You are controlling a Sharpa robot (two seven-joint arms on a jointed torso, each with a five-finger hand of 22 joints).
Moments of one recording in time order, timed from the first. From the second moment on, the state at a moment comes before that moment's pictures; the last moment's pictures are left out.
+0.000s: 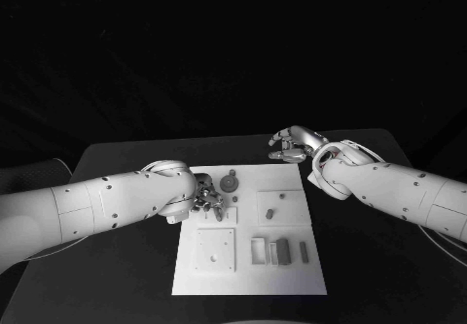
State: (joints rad) left arm 1.31 -0.57 -0.24 1.33 -0.98 0.04 -0.57; left_hand 0.83 -0.05 0.51 -0.24 0.10 1.23 -0.02 0.41 0.69 1.38 -0.12 0.89 0.58 1.19 -0.21 1.44 0.74 0.06 1.29 -0.27 0.86 1.31; right arm 1.21 -0.64 -0.04 1.18 -1.23 -0.42 0.01; right_hand 1.04 -0.12 0.60 -0.23 0.14 0.81 0.17 0.22 0.45 1.07 0.06 1.26 0.86 1.03 -0.03 1.42 0.93 0.25 0.97 0.06 0.92 1.31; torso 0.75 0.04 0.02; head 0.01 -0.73
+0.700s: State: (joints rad) left arm 1.31 -0.58 -0.24 1.35 -0.98 0.04 -0.57; left_hand 0.83 -0.05 0.51 -0.24 0.10 1.23 -0.02 0.41 0.69 1.38 -0.12 0.89 0.58 1.19 -0.21 1.44 0.74 0.06 1.29 -0.27 0.86 1.31; right arm 1.21 -0.64 -0.04 1.18 -1.23 -0.42 0.01; right_hand 1.04 -0.12 0.60 -0.22 0.14 0.81 0.17 0.22 0.45 1.07 0.06 1.26 0.86 1.03 -0.03 1.42 0.93 0.25 0.97 0.06 0.92 1.31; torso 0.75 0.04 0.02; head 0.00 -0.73
